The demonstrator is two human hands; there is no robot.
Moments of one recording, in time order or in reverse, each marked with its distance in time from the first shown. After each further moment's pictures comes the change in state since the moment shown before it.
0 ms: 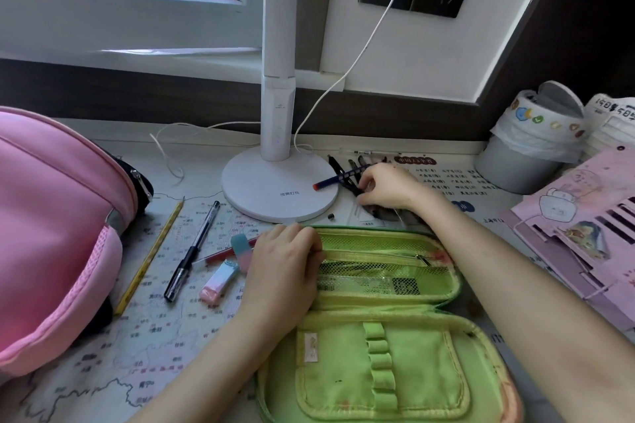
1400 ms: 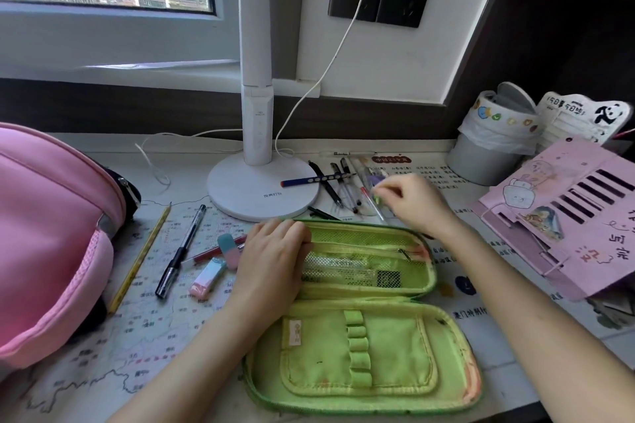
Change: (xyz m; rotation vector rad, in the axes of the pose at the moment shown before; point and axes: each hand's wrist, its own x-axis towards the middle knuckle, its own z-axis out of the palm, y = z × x) left_hand 0.000 0.005 -0.005 0.093 -0.037 0.131; right_hand -0.092 0.018 -0.012 0.300 0.252 0.032
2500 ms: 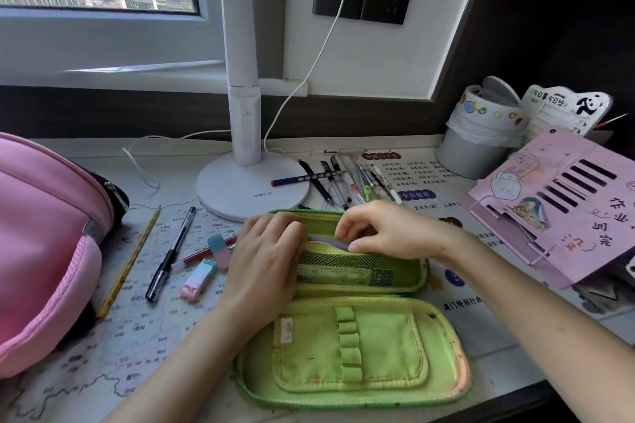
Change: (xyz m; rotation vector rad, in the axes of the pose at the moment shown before) left_hand -0.002 0.006 -0.008 -0.011 0.049 0.135; right_hand -0.036 -0.026 -0.005 0.108 -0.487 -0.190
